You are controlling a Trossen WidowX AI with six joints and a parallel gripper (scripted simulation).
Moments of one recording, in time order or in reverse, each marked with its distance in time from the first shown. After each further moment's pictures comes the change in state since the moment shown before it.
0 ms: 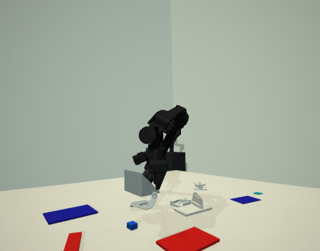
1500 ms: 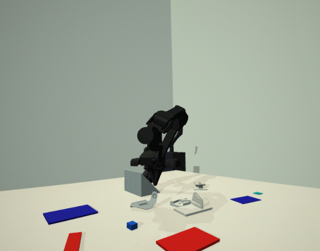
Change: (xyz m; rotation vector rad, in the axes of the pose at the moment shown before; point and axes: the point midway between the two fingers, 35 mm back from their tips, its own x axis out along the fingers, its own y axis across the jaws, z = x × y) arm 0.000 -0.019 0.002 -1.026 0.004 -0.004
